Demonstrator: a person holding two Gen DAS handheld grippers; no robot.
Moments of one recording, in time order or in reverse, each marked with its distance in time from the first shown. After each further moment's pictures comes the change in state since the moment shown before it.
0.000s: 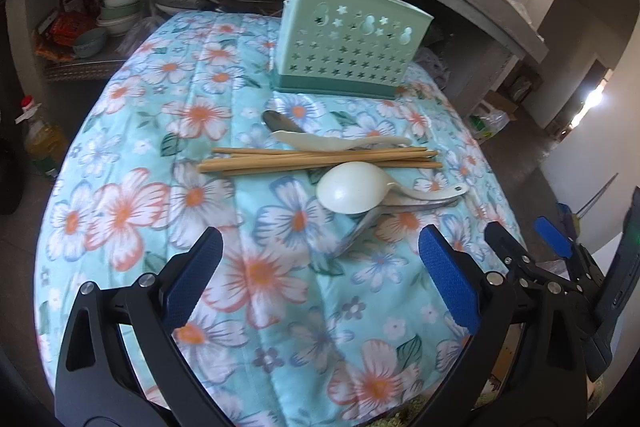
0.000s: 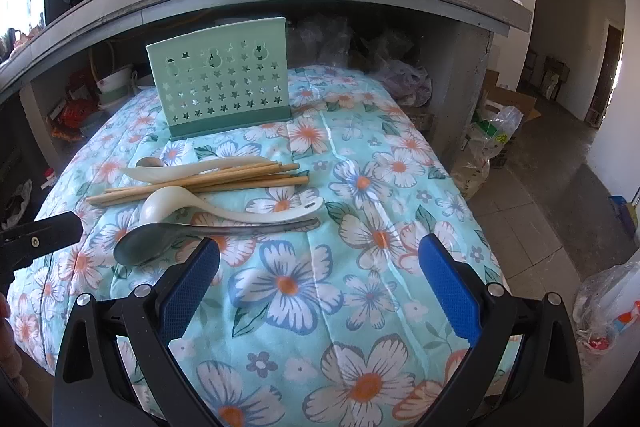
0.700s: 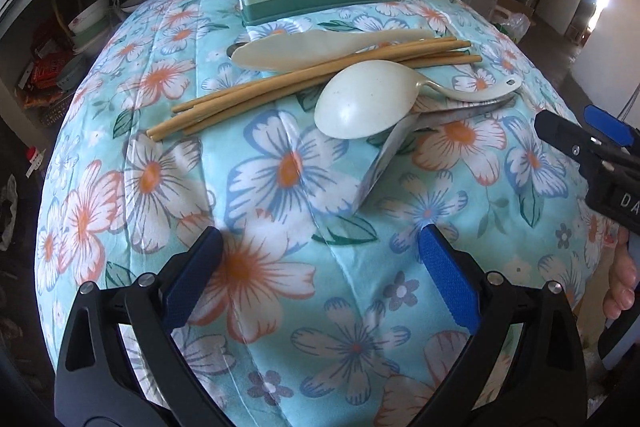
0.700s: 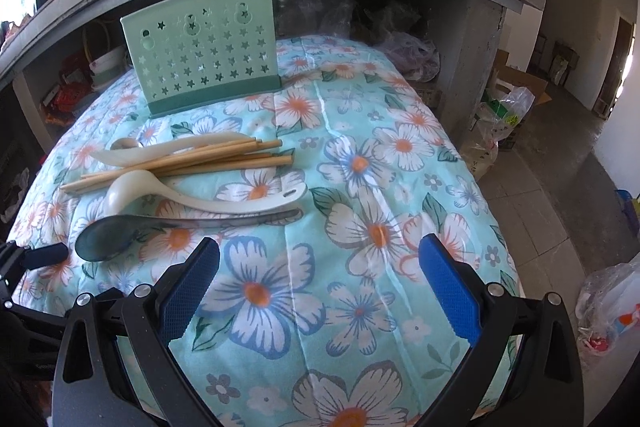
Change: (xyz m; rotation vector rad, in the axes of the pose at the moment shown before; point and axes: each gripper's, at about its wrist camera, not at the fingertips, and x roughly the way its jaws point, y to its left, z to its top) left arm 0.067 -0.010 -0.025 0.242 0.212 0.156; right arm 0.042 -0.012 0.000 -0.014 0.097 0.009
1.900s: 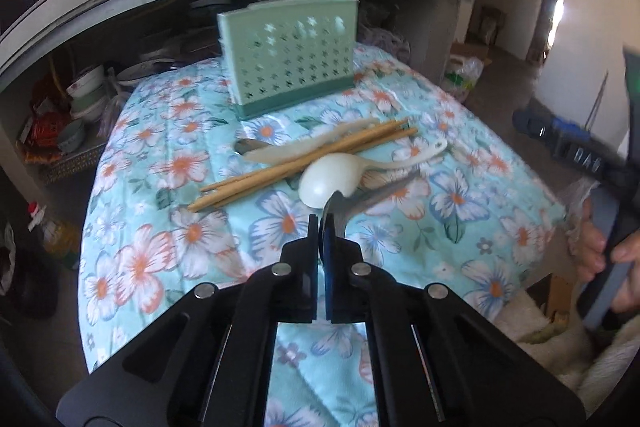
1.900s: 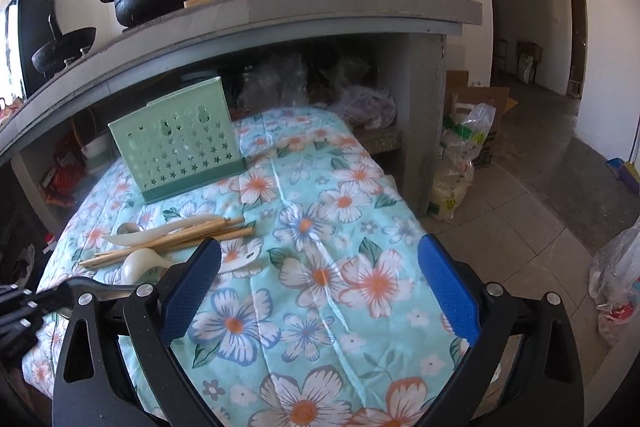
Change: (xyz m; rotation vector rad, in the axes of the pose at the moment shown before) left arm -0.095 0.007 -0.005 0.066 -0.266 -0.088; right arm -0.063 -0.046 0.004 0.170 -0.229 -0.004
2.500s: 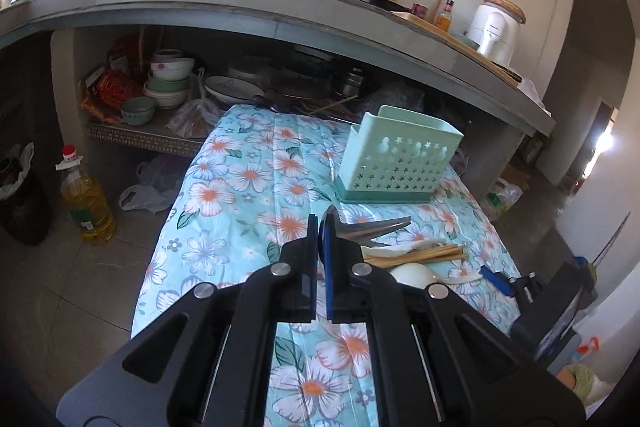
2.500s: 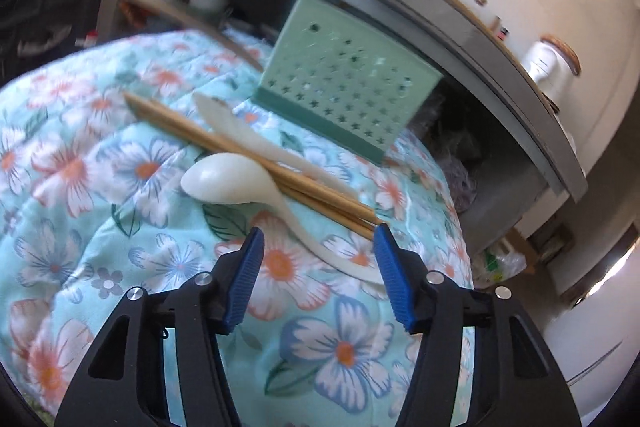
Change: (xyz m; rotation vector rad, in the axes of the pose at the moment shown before) left arm -0.055 0.105 0.023 -0.358 -0.231 0.086; right arm 0.052 0.159 -0.064 -0.819 0.010 0.014
